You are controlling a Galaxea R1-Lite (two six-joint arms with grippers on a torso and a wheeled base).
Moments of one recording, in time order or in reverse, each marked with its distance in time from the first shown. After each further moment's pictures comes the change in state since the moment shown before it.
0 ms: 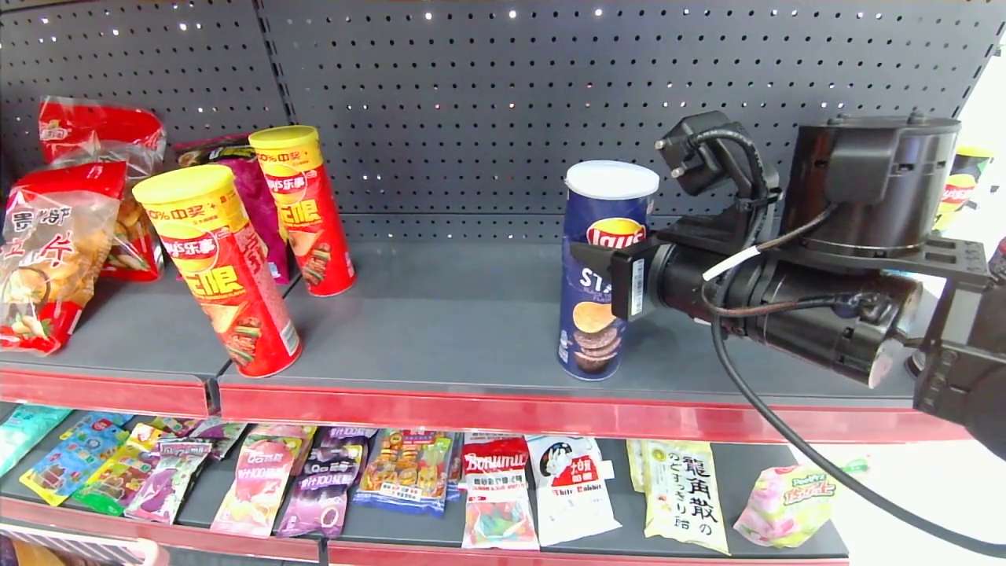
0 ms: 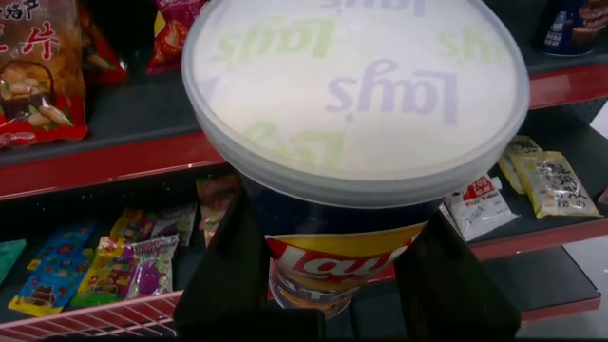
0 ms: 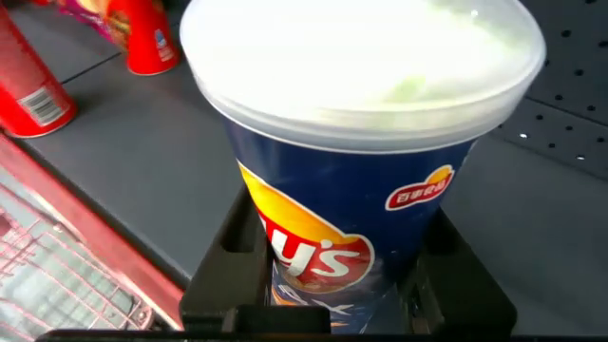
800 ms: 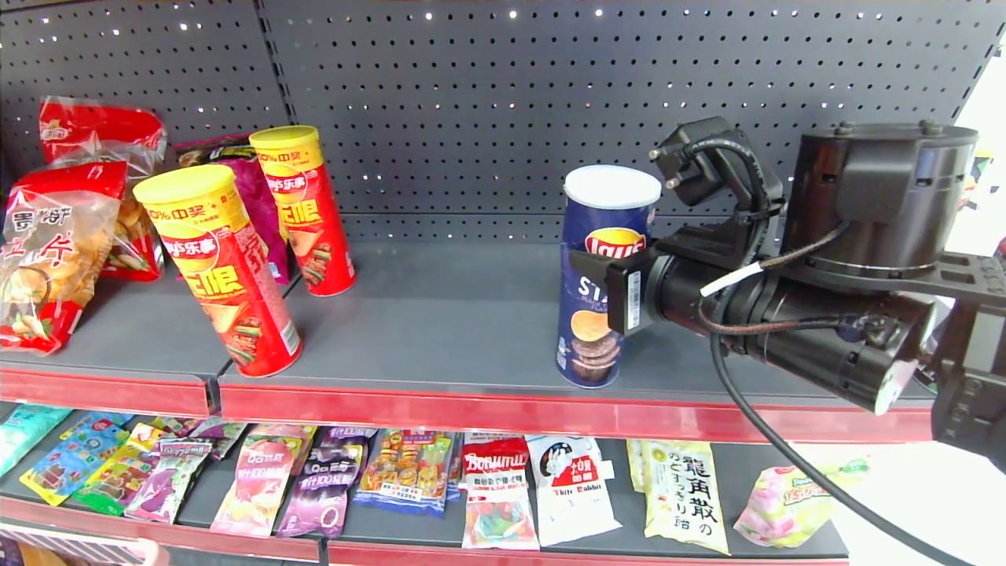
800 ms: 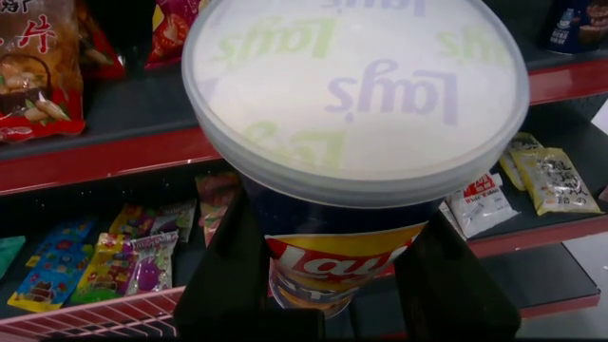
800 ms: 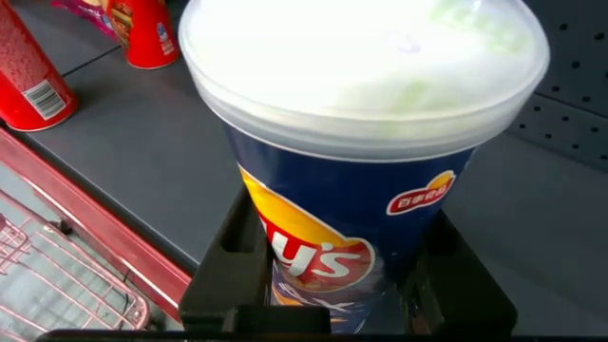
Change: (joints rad) left arm 0.000 -0.002 0.011 0.001 0.000 0.000; right arm 0.057 -0.019 0.024 0.003 -0.089 0.000
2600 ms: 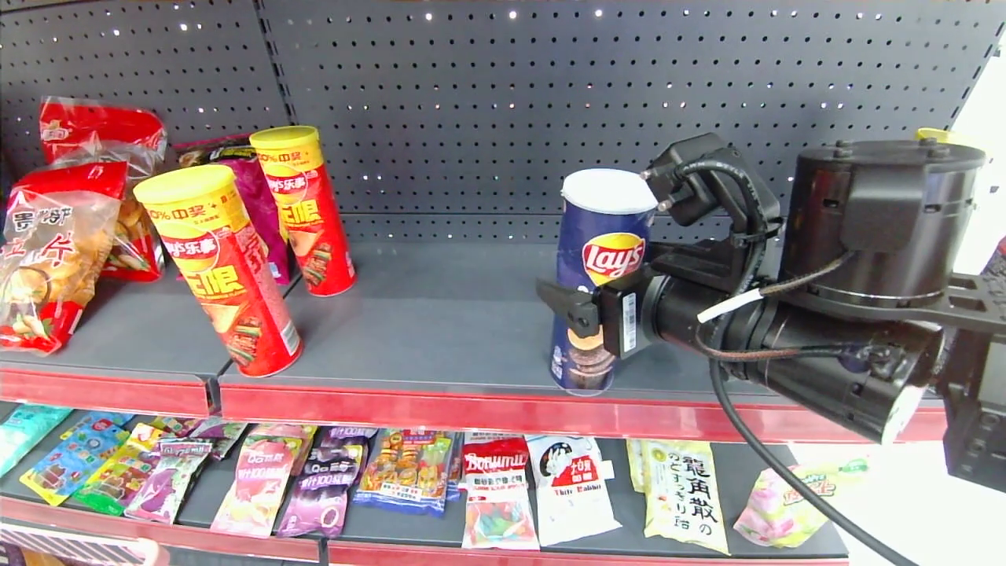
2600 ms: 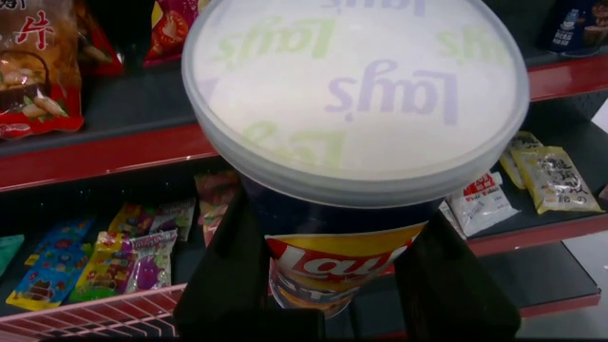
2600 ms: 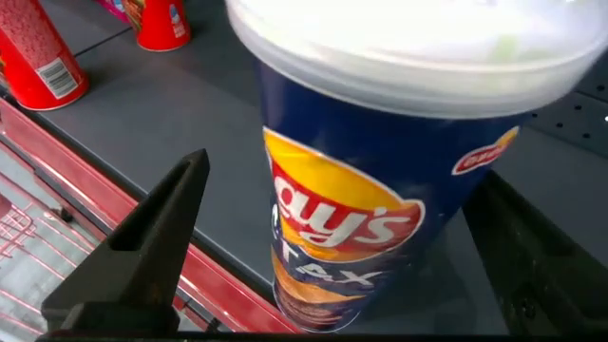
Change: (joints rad) left arm 0.000 -0.015 0.016 0.000 -0.001 0.000; right arm 0.048 -0.011 0.029 0.003 -0.044 -0.002
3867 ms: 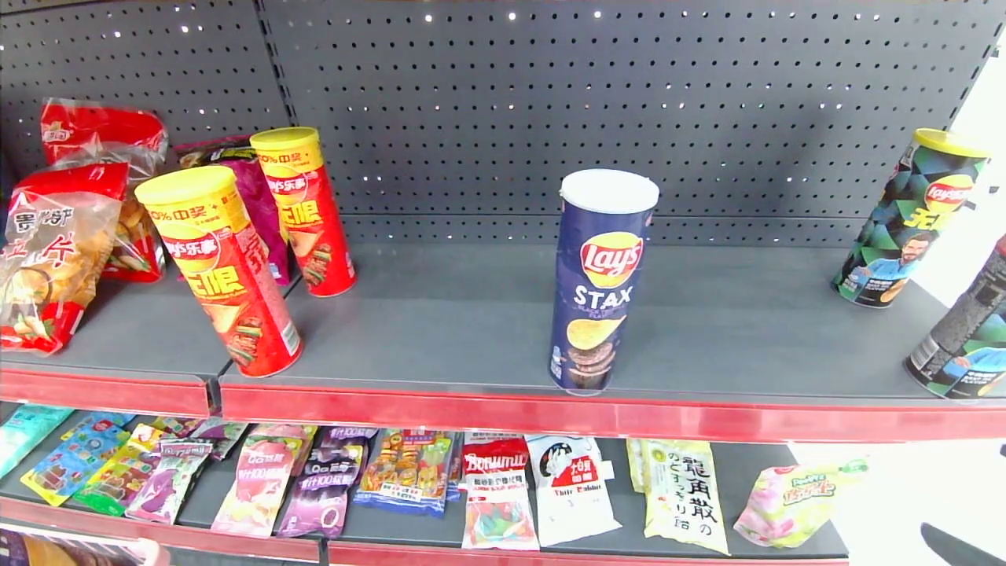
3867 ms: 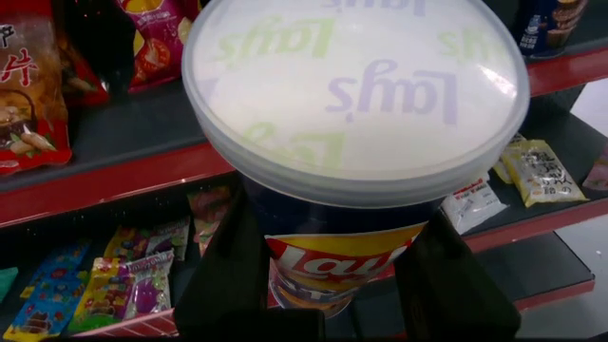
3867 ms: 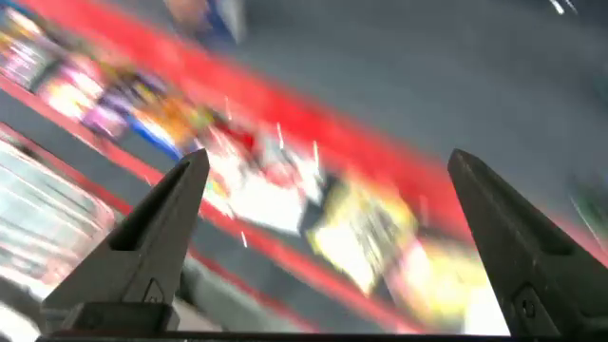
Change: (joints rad) left arm 0.000 0.037 -0.040 -0.009 -0.064 0.042; right arm -0.268 -1.009 0.545 0.621 0.093 -0.044
